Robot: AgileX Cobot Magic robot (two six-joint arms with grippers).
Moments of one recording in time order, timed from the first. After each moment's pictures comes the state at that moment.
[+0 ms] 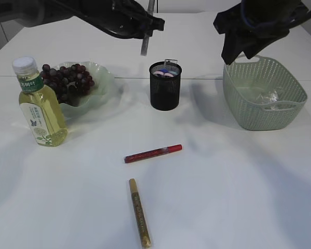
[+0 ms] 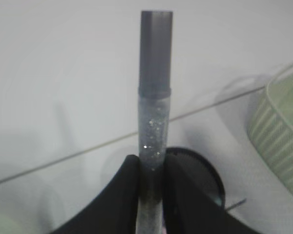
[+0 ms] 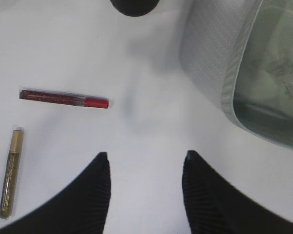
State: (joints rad) left arm -0.47 2.26 -2.03 -0.13 0.41 0.00; right arm 0.30 1.77 -1.76 0.07 1.24 -0.11
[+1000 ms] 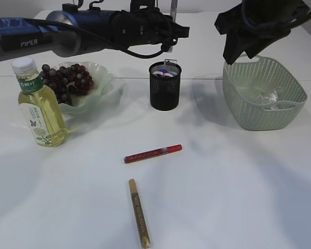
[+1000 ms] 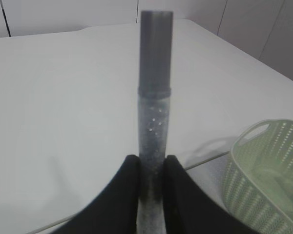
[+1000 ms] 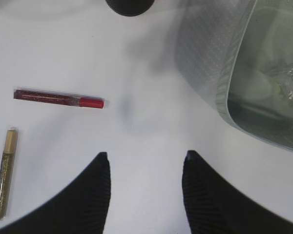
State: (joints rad) left arm -0.54 2.36 -2.03 -0.13 0.02 0.00; right arm 0.30 1.77 -1.76 0.05 1.24 -0.11
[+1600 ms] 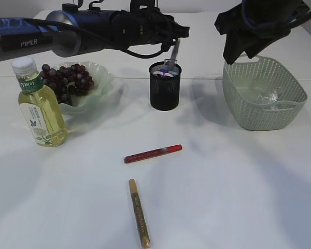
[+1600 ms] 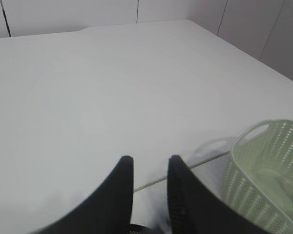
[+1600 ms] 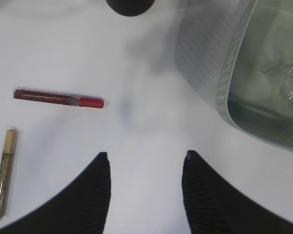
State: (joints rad) left arm -0.54 2.36 -2.03 -0.13 0.02 0.00; right arm 0.30 1.77 -1.76 0.05 1.24 -0.12
